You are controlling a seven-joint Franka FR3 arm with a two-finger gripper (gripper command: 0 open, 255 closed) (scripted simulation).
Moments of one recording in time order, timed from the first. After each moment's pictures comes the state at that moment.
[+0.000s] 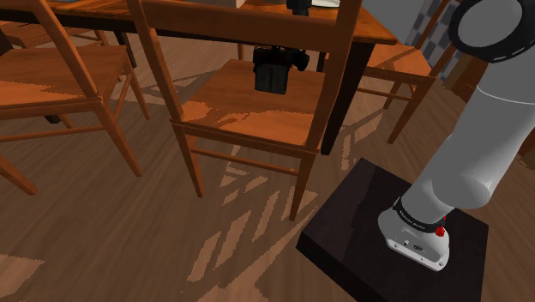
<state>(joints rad) 0.05 0.16 -0.10 -1.36 -0.05 1.36 -0.39</state>
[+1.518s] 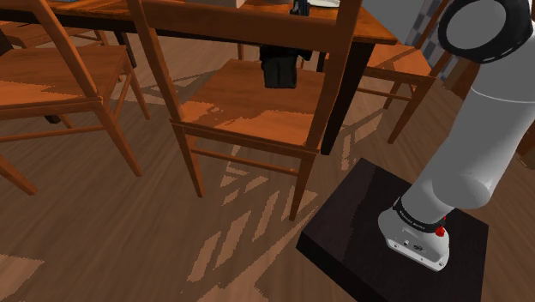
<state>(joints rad) 0.05 0.20 -0.10 -1.21 -0.05 1.26 -0.40</state>
